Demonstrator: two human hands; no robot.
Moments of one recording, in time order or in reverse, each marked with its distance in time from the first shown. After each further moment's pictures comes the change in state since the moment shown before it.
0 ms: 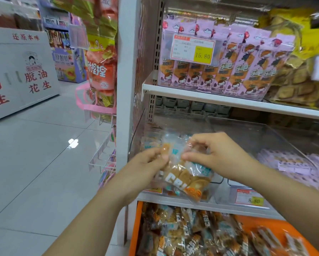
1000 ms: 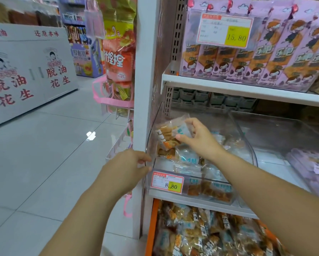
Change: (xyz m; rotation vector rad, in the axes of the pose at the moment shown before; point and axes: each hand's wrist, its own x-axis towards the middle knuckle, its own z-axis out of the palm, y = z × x) left_hand -0.001 -0.014 -0.057 0.967 0.290 -0.107; right_hand 0.088 0.039 0.083 0.414 0.079 0.236
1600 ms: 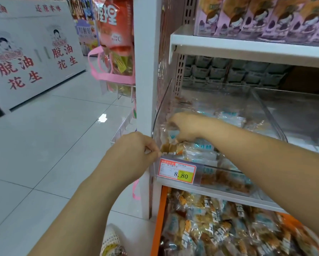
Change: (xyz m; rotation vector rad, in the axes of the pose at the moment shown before) left_hand 0.009 0.001 0.007 -0.027 0.037 0.024; right_hand 0.050 -0.009 0.044 -0.941 -0.486 -0.089
